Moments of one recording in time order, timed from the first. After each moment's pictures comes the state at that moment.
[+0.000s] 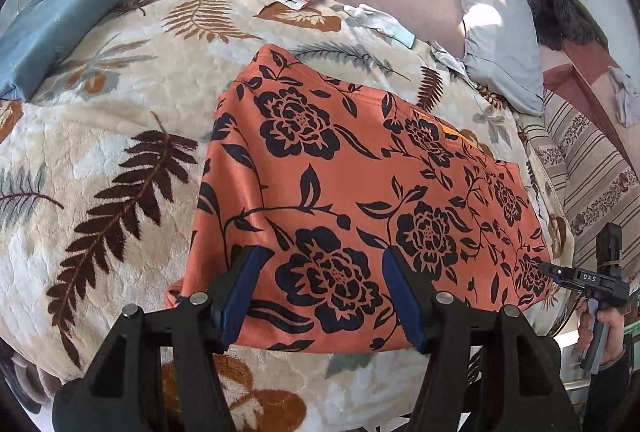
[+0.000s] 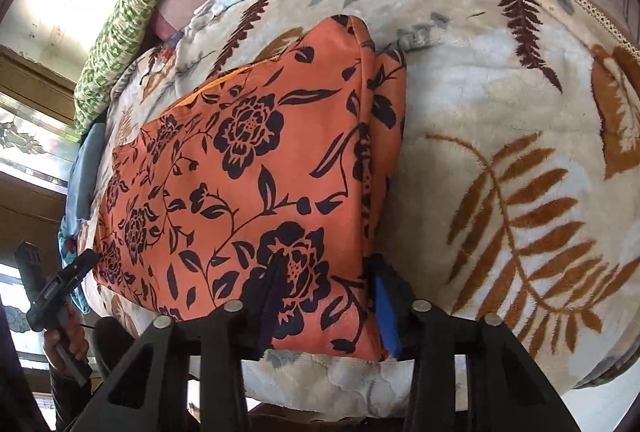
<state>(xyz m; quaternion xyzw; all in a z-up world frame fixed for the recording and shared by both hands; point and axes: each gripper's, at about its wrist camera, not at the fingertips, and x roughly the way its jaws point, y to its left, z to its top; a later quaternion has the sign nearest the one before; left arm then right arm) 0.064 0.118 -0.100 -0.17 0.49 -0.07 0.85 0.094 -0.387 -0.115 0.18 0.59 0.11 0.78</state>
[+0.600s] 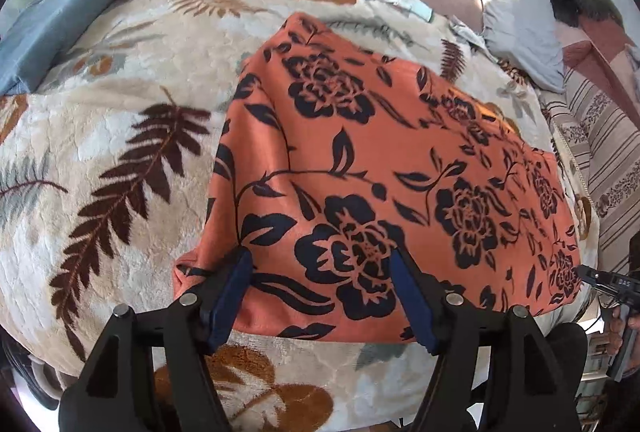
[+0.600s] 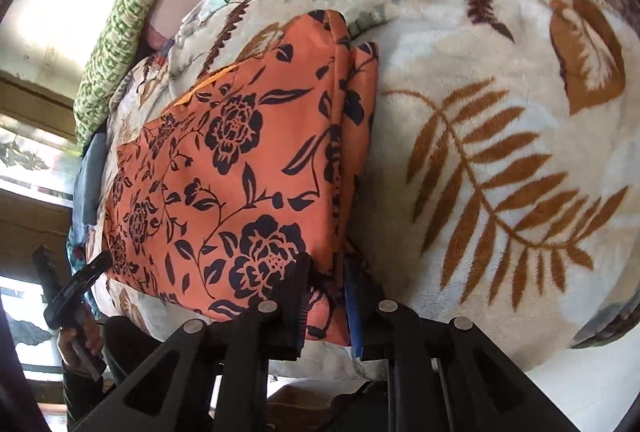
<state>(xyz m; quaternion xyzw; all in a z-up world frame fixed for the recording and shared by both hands) 0.070 0.120 -0.131 -0.14 0.53 -0.05 0.84 0.058 -0.401 -0.106 0.20 0.58 0.10 0.78</state>
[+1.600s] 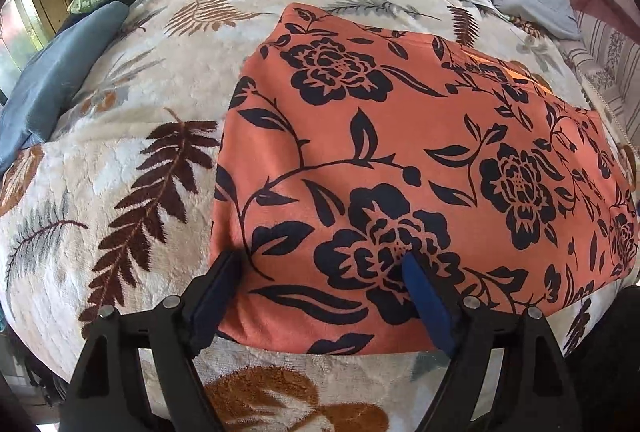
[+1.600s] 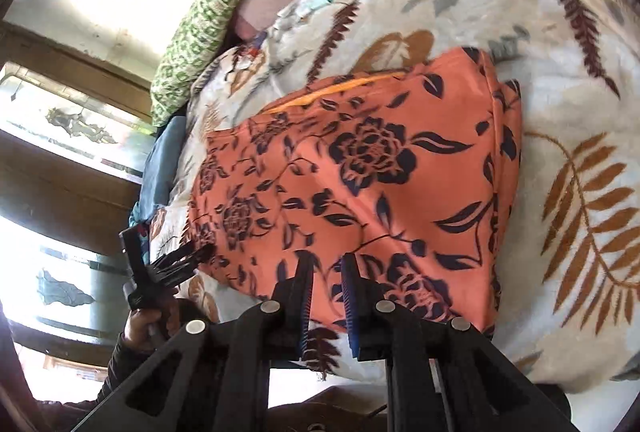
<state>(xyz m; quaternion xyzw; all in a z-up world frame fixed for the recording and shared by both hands) 0.076 0.107 -0.143 -0.01 0.53 -0.02 0.85 0.085 -0.372 -0.088 0.24 0.56 0.20 0.77</state>
